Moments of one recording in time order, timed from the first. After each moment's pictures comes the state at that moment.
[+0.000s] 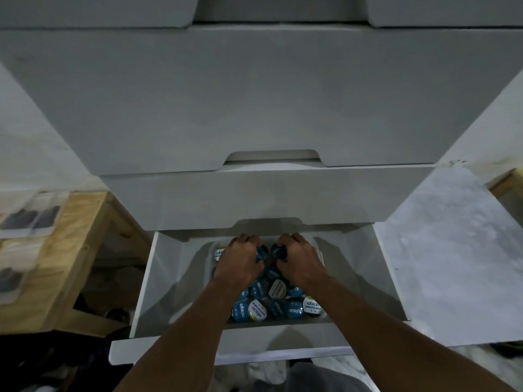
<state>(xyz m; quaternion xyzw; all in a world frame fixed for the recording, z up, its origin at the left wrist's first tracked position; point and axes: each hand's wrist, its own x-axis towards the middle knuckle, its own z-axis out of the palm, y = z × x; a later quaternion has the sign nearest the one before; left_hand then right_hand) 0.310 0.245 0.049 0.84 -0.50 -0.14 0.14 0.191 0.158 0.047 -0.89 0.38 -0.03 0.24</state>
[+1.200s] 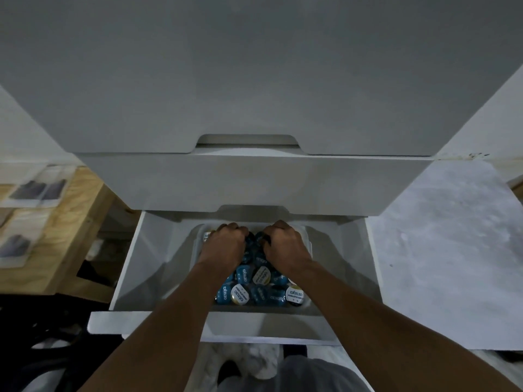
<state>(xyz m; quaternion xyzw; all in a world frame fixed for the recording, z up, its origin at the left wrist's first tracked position) 0.304 0.243 0.038 0.86 -0.49 -0.11 0.05 0.189 0.148 0.033 -0.92 0.32 -0.06 0.23</state>
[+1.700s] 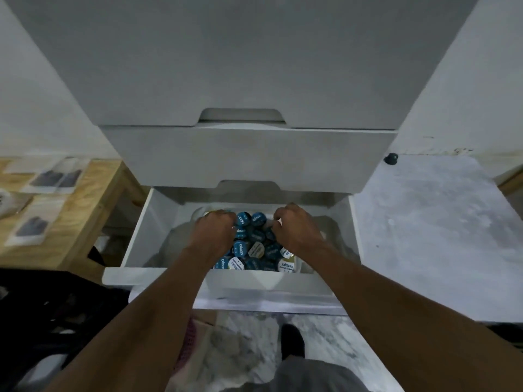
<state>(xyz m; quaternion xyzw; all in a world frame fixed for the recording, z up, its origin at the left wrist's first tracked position) 0.283 0.279 0.071 0.88 -0.46 -0.08 0.06 0.150 0.145 0.064 -0.92 0.32 -0.04 0.22</state>
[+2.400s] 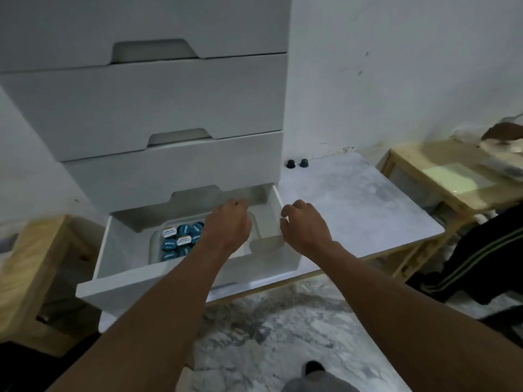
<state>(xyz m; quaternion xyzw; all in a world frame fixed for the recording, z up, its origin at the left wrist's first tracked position) 0.152 0.274 0.145 0.79 -0.59 0.01 0.14 -0.009 0.200 0.127 -0.88 0.44 -0.17 0.09</state>
